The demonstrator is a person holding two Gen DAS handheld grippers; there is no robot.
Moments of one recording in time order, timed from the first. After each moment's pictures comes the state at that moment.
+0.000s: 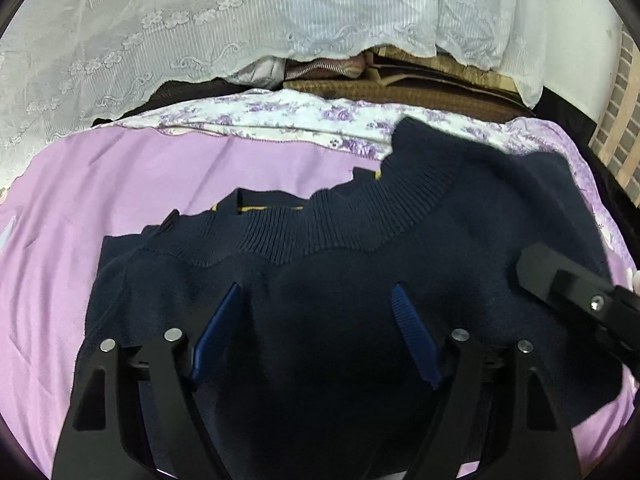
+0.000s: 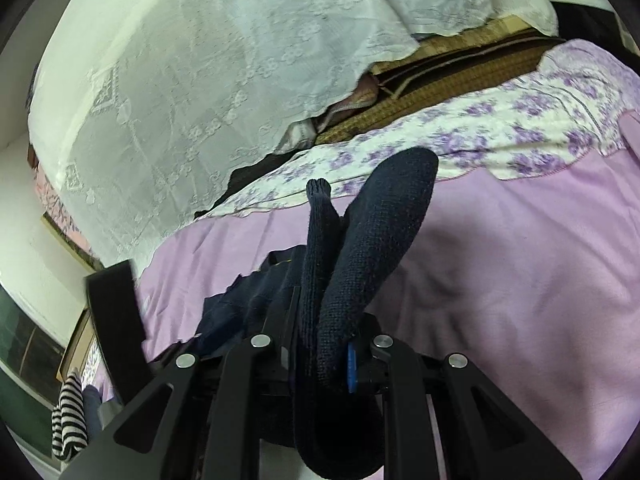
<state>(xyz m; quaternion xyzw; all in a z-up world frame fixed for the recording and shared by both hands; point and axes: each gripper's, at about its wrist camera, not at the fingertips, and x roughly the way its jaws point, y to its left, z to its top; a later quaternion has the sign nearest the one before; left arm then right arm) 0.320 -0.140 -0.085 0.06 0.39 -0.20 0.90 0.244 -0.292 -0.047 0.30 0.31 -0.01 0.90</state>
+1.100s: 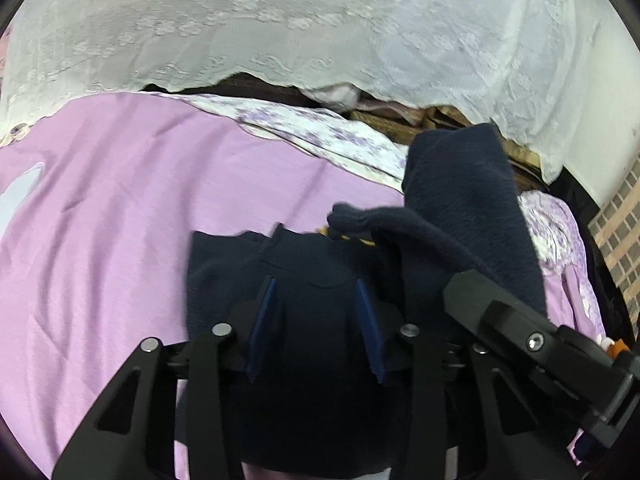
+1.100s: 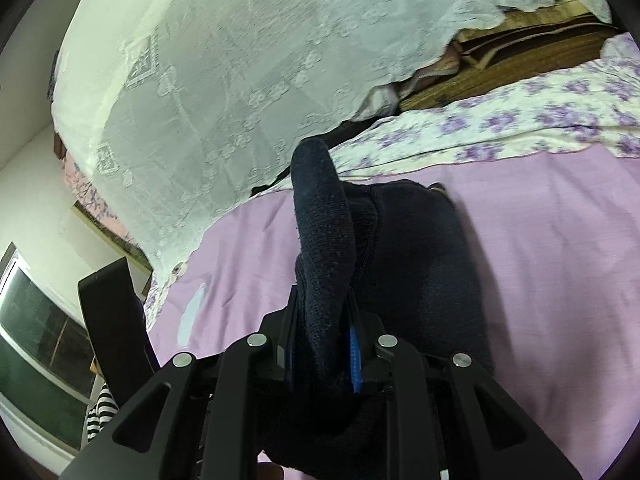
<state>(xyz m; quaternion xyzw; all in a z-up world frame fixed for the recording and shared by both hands) 0.349 -0.021 -0.055 -0.06 0.39 -0.17 0.90 0.302 -0.182 -0.020 0.33 0.33 0.07 0.88</state>
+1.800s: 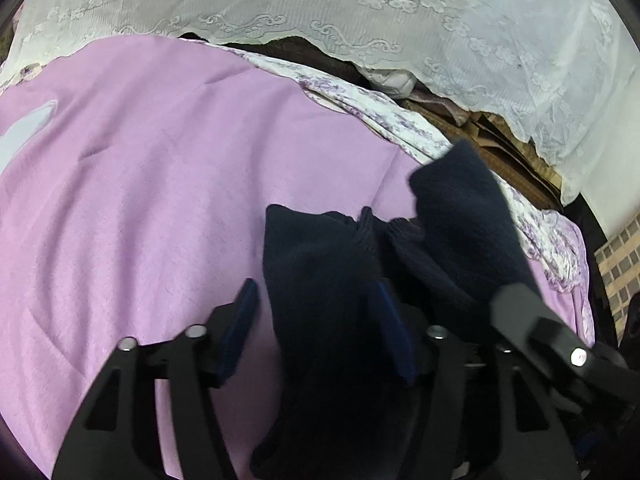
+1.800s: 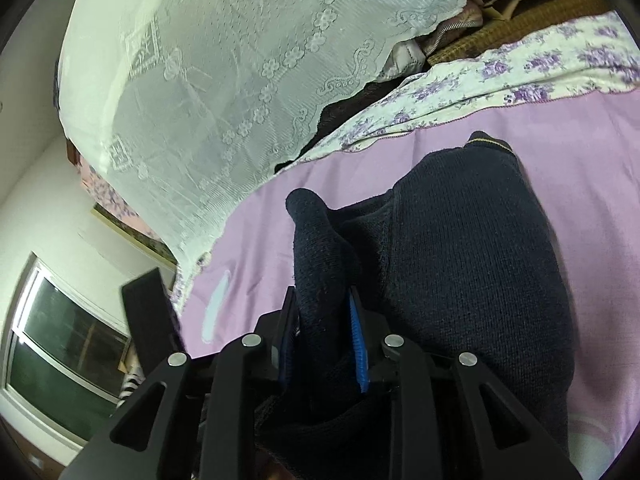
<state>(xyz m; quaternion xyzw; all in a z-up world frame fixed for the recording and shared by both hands) 0.393 0.043 -0.103 -0.11 0.44 -0.16 0.88 0.326 -0.147 -0.055 0.39 0.33 0.12 0.85</state>
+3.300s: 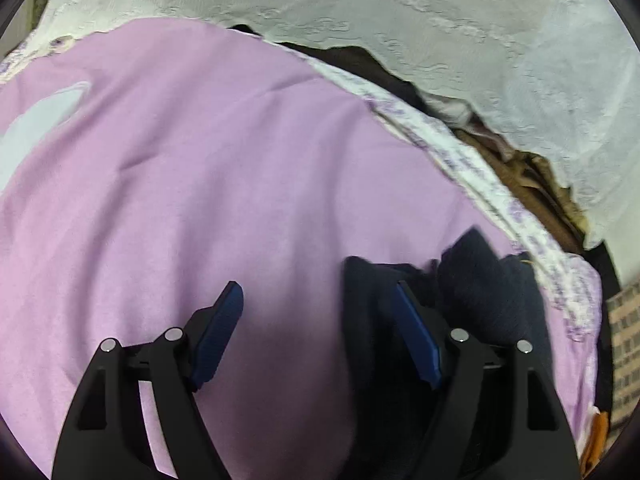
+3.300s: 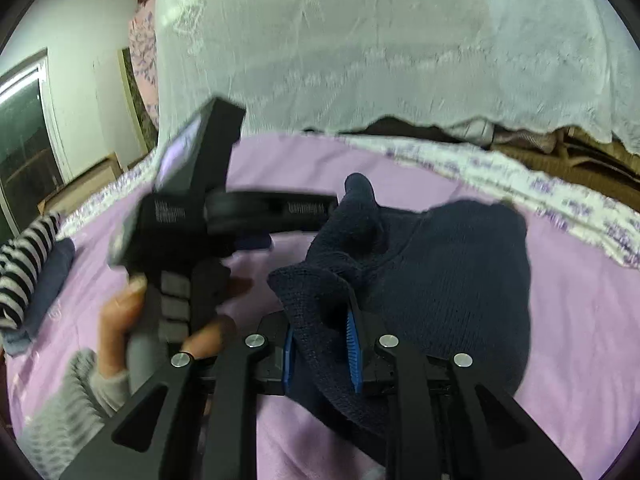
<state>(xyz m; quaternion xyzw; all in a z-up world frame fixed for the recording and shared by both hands) 0.433 0.085 -0.114 -0.15 0.45 -0.09 0.88 0.301 -0.069 -0.053 0.05 0.33 0.13 0.93</state>
